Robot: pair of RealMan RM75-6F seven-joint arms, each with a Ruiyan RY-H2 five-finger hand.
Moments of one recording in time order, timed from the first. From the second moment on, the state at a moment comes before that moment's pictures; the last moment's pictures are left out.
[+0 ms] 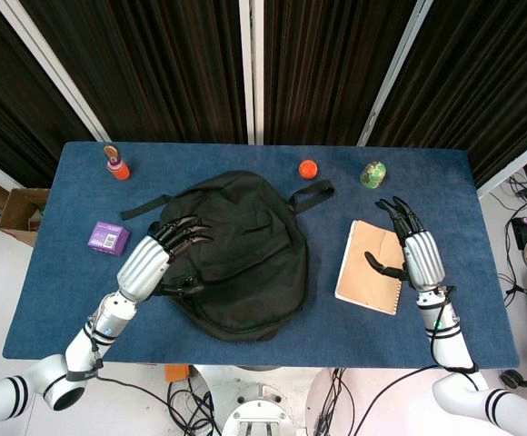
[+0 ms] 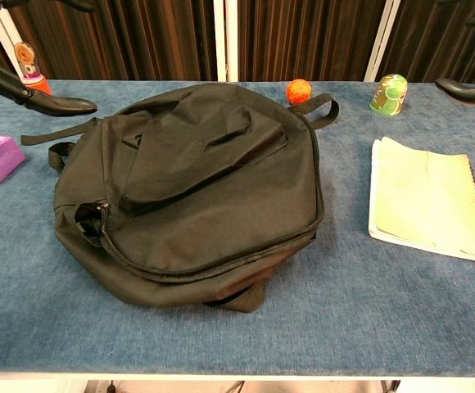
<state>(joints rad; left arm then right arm) -0.54 -1.45 -0.10 -1.52 1.74 1.42 -0.27 0.42 -1.58 0.18 -1.21 -1.60 1.49 0.40</state>
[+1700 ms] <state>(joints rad) -0.61 -1.62 -0.03 -1.60 1.43 0.99 0.20 0.26 -1.28 0.10 -1.32 -1.57 1.51 0.39</state>
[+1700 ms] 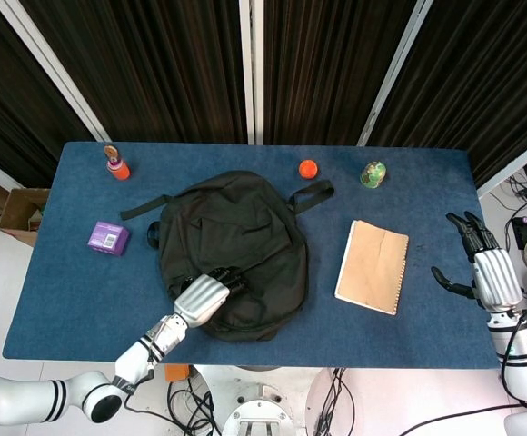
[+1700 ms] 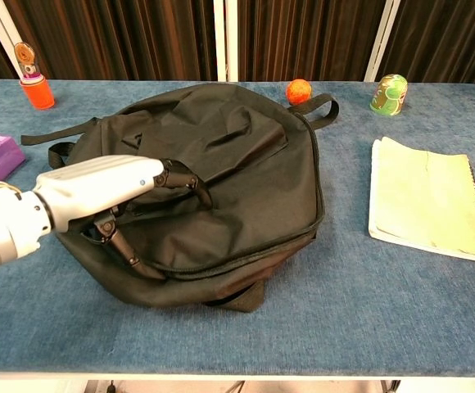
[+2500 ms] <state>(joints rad) -0.57 -1.69 -0.21 -1.51 1.40 1.20 -0.13 0.27 -1.24 0.04 -1.32 -1.63 1.44 0.35</state>
